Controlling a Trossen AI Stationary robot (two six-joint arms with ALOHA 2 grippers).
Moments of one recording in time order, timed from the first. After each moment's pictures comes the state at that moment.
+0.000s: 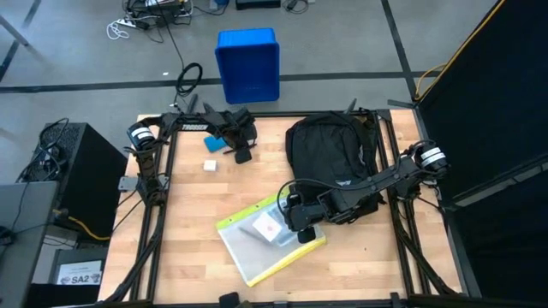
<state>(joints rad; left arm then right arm) 0.58 1.90 1.11 -0.47 0.06 0.32 0.35 1.73 1.19 -0.39 0.39 -0.07</state>
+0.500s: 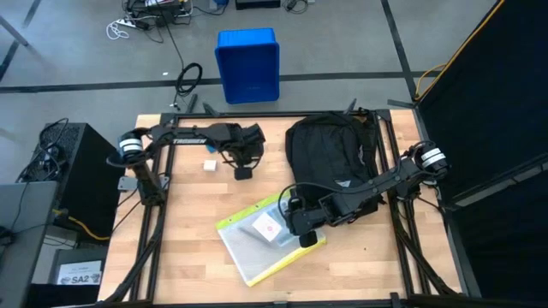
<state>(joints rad) 0.32 1.72 1.22 -0.75 -0.07 0.30 0.38 1.73 1.19 -0.40 0.39 -0.05</state>
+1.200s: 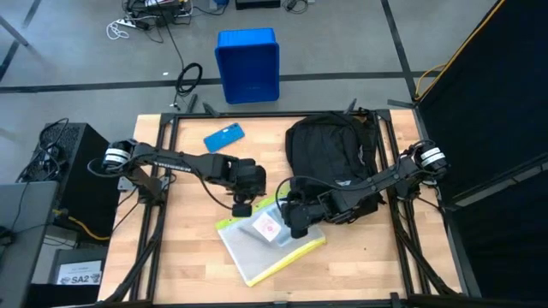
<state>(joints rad) -0.08 1.61 1.25 -0.77 -0.07 0.00 0.35 1.73 1.19 -0.25 0.56 -0.08</state>
